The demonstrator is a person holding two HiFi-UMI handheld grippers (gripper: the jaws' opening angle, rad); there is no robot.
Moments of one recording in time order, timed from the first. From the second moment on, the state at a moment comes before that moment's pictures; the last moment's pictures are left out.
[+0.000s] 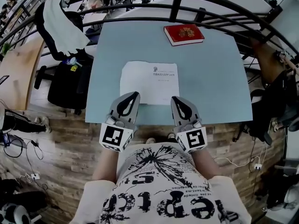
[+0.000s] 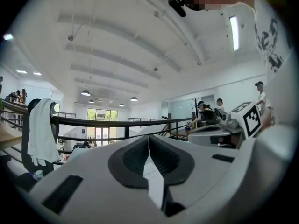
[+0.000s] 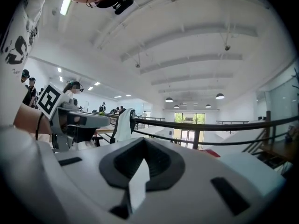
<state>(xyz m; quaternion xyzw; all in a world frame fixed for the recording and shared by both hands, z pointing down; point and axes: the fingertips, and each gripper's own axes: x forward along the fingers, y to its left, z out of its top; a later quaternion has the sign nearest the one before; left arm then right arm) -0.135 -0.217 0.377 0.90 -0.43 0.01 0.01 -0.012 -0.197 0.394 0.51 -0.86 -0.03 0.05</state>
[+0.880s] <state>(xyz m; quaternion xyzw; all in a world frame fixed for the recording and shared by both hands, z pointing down) -0.115 -0.213 0.384 0.91 -0.41 0.02 0.01 0.021 -0.201 0.405 0.55 -0.84 -0.01 0.07</state>
